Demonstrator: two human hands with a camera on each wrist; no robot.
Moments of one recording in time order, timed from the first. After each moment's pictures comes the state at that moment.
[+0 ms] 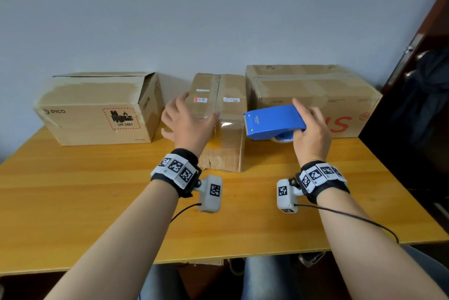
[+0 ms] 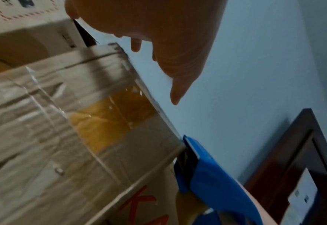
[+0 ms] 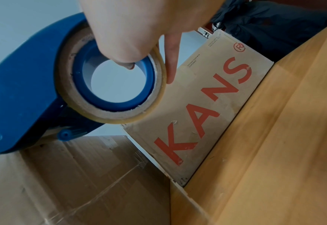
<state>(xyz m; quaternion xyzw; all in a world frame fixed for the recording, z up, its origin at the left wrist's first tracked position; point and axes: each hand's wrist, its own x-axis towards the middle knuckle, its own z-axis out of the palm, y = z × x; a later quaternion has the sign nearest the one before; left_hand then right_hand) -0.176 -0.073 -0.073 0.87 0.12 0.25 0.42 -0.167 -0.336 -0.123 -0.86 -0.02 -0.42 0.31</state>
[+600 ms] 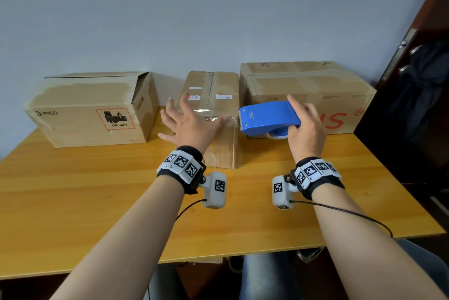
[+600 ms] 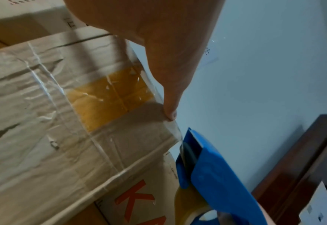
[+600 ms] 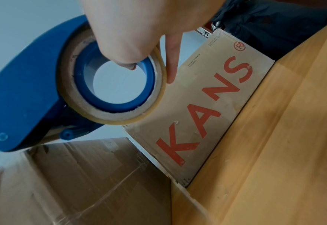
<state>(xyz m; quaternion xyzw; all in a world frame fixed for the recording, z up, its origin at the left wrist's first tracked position) -0.167 -0.095 -0.081 0.89 0.16 0.19 0.38 -0.166 -0.337 -0.120 -0.86 -0.02 -0.41 0.31</state>
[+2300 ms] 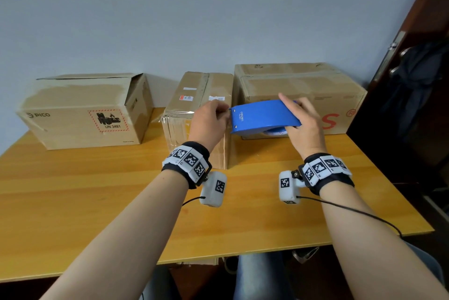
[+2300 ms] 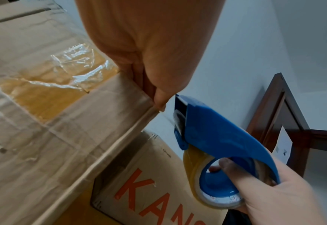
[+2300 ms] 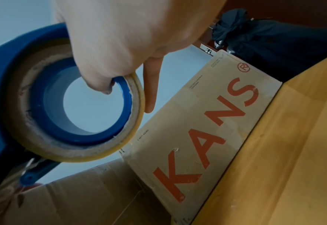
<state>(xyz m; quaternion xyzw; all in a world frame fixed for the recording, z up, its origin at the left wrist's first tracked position) -0.157 -0.121 -0.072 0.88 -0.09 0.20 0.42 -0.160 -0.366 -0.106 -0.84 -0.17 -0.39 0.33</state>
